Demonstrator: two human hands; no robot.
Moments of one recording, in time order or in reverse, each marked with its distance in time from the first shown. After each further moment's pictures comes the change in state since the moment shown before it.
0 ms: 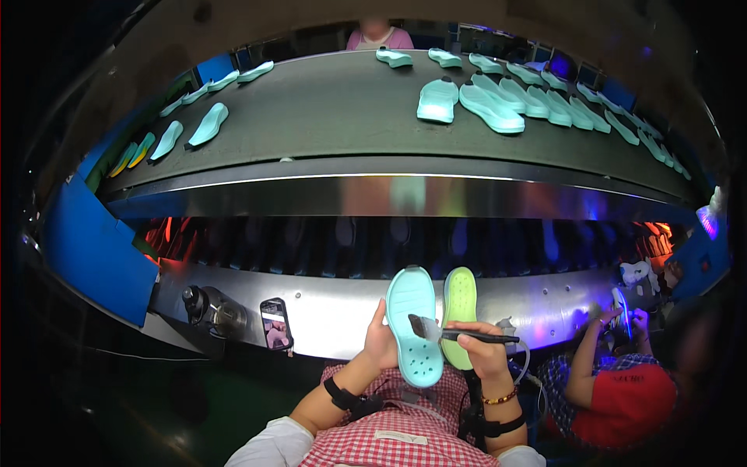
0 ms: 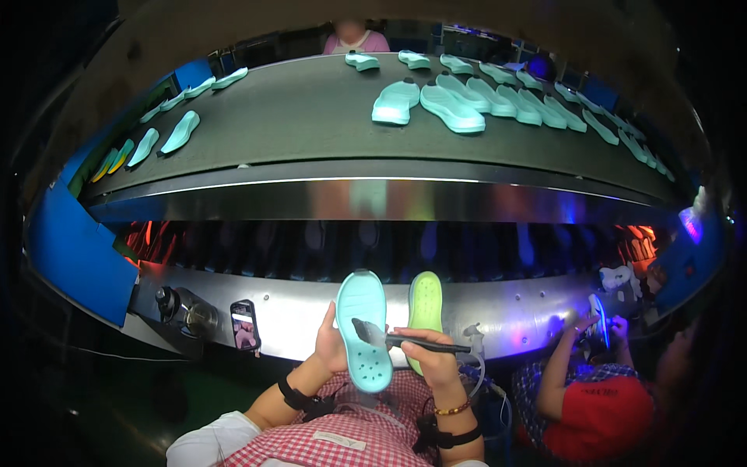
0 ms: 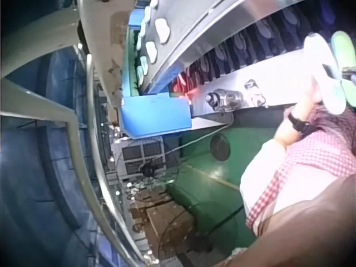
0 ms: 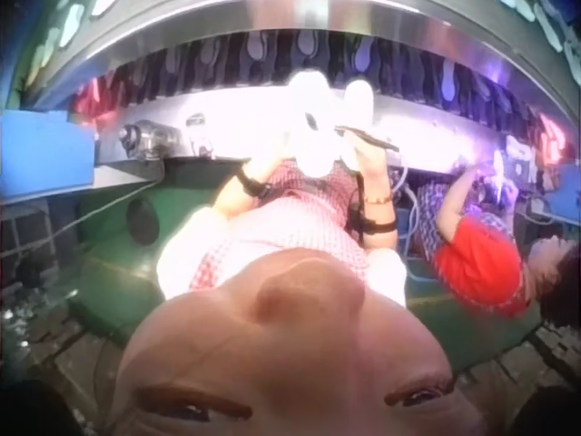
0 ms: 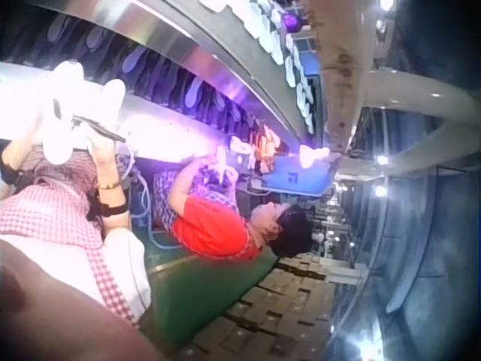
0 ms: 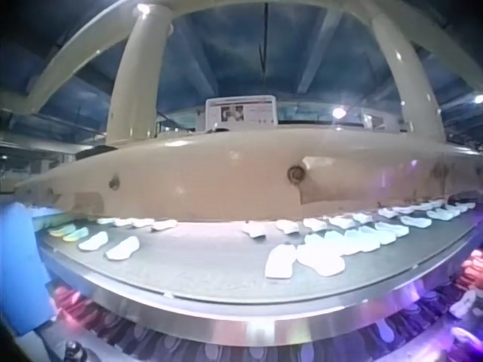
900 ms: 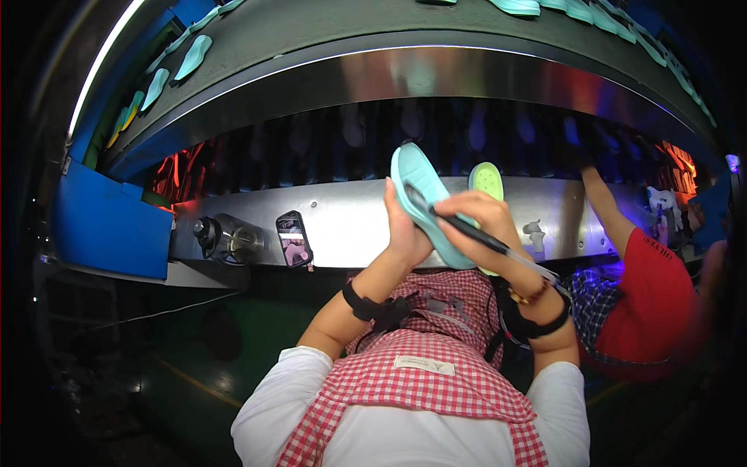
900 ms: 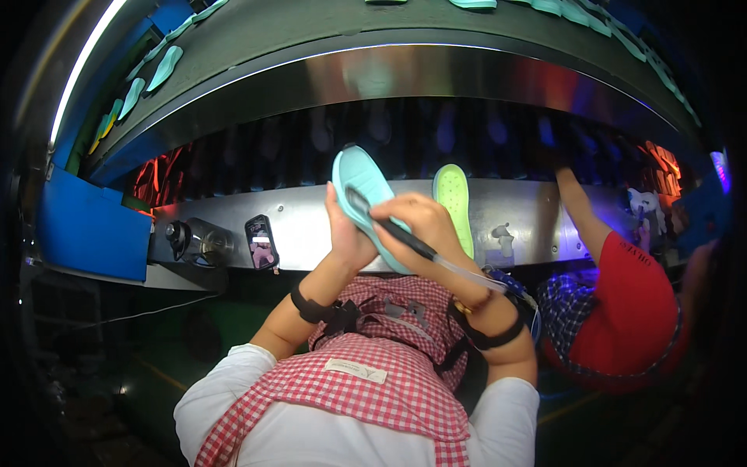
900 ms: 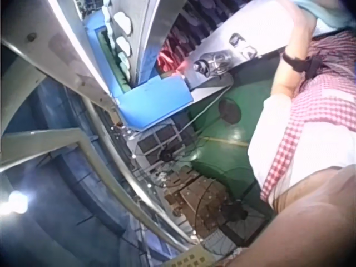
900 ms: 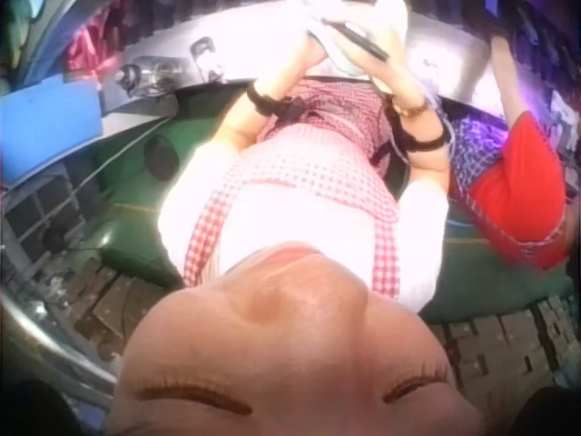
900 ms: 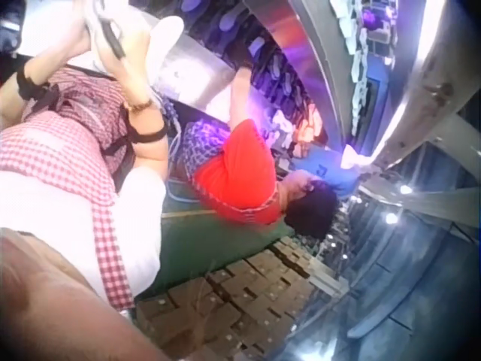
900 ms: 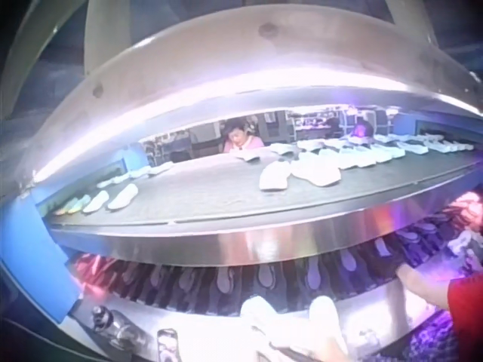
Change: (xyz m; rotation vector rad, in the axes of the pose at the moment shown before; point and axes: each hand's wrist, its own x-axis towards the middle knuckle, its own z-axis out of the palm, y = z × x) left_hand 0.016 -0.008 0.039 0.377 0.301 0.382; right_hand 0.029 -0.022 0.052 -1.013 -0.238 -0.518
